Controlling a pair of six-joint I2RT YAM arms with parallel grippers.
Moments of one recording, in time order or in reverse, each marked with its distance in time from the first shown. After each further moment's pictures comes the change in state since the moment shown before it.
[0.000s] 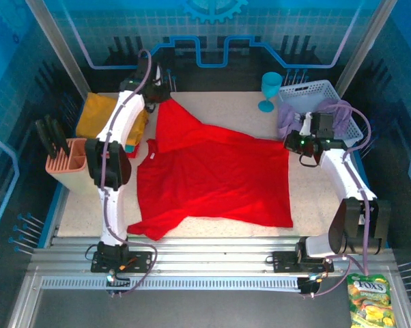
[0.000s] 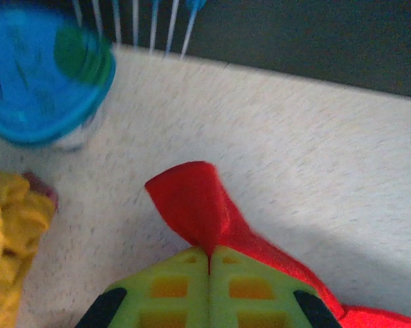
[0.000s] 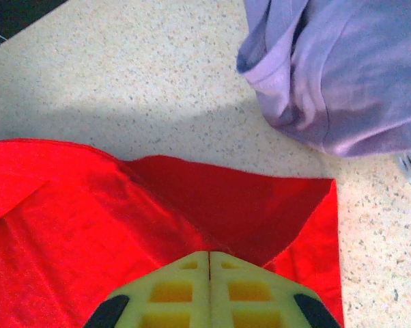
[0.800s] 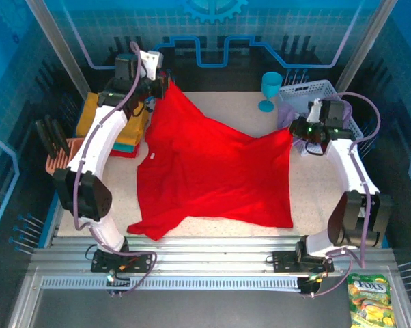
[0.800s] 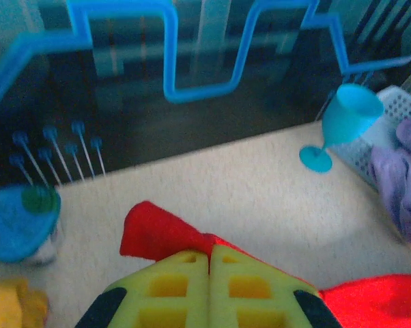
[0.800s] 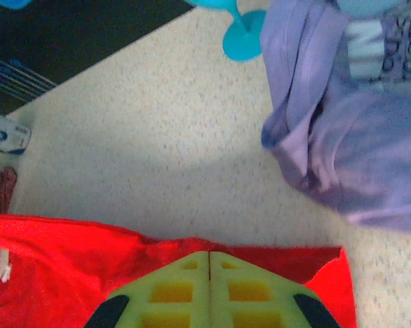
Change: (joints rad) left arm -0.017 -0.406 -0.362 0.321 0.201 0.290; right arm -0.063 0.087 0.164 0.004 -0.098 0.005
